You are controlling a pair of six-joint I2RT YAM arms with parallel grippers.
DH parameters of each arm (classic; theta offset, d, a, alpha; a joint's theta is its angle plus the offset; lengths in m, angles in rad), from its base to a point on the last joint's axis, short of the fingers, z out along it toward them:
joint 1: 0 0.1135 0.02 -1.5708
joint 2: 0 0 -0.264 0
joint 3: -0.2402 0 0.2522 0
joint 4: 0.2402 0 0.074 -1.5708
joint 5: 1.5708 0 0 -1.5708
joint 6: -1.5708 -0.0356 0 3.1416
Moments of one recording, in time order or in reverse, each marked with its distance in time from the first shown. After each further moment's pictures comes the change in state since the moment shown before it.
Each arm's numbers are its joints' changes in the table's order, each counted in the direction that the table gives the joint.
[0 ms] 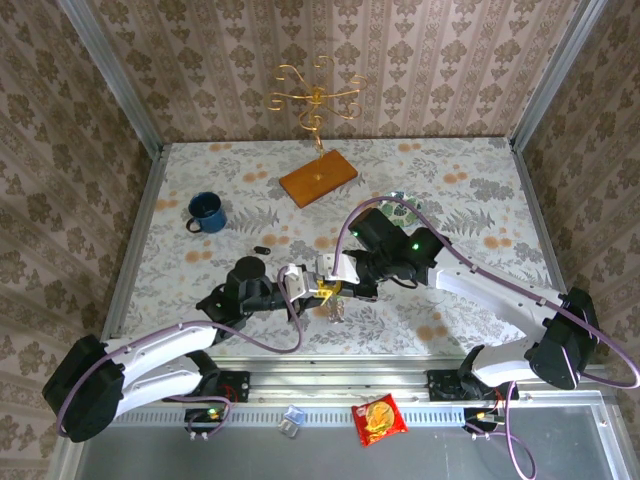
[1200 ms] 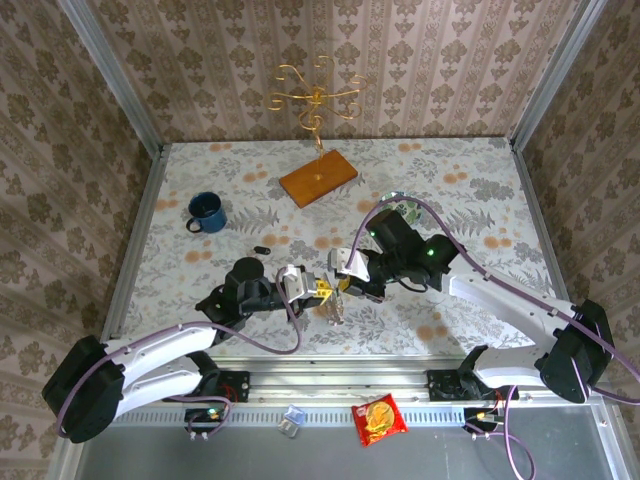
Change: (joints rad) left arm 0.000 -0.007 0.013 -0.029 0.006 -0.003; right arm -0.077 -0.089 0.130 -0.116 -0.077 -0.090
